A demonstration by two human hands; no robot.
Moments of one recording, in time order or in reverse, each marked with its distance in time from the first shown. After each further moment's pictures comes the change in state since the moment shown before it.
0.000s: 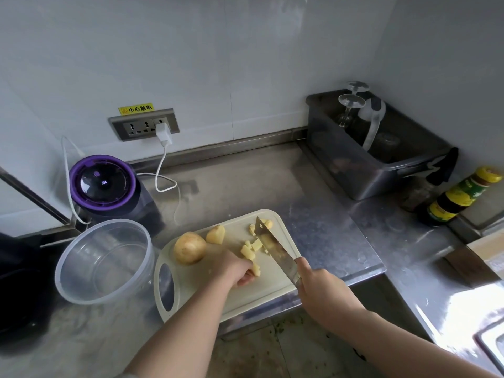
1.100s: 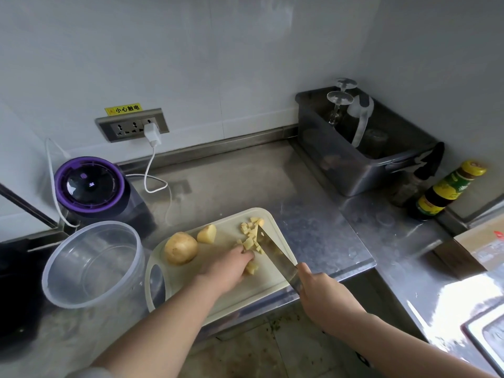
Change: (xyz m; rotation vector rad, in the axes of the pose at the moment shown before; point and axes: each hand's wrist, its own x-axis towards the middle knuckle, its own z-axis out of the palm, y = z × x) left_hand 0.003 -0.005 -0.005 1.140 -0.003 0.786; right_hand -0.011 0.017 0.004 -0.003 -0.067 0.049
